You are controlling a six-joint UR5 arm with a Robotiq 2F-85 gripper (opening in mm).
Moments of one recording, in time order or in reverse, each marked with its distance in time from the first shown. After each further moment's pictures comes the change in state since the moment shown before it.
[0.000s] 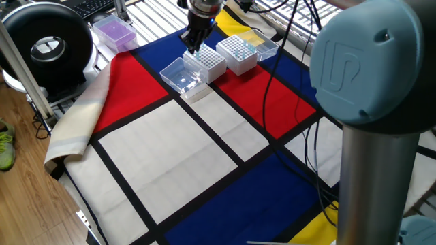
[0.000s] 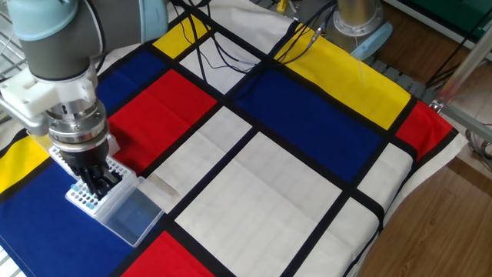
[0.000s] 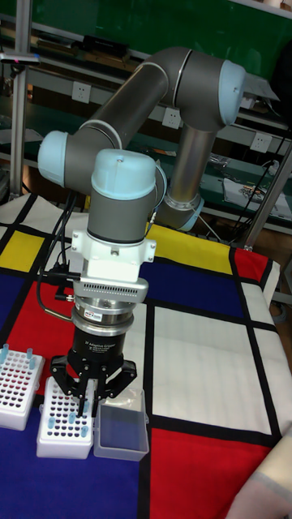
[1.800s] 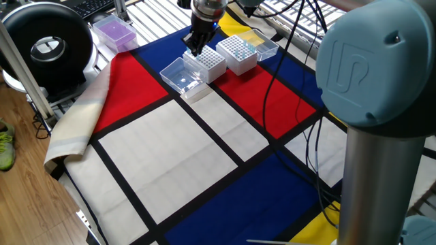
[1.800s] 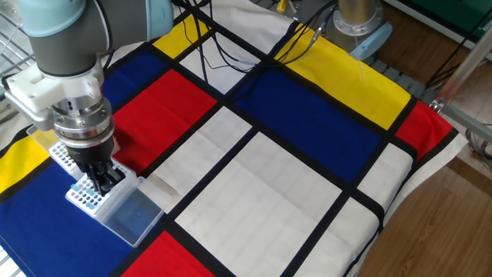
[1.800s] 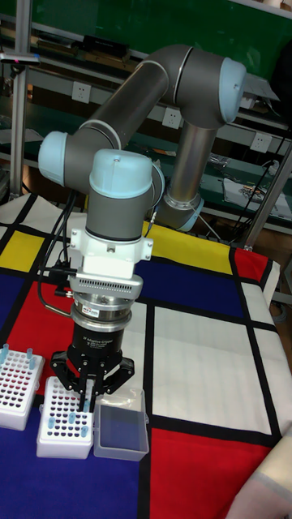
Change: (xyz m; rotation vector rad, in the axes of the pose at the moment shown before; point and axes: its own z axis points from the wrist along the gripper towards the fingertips) arm 0.012 -0.002 0.003 -0.005 0.000 0.046
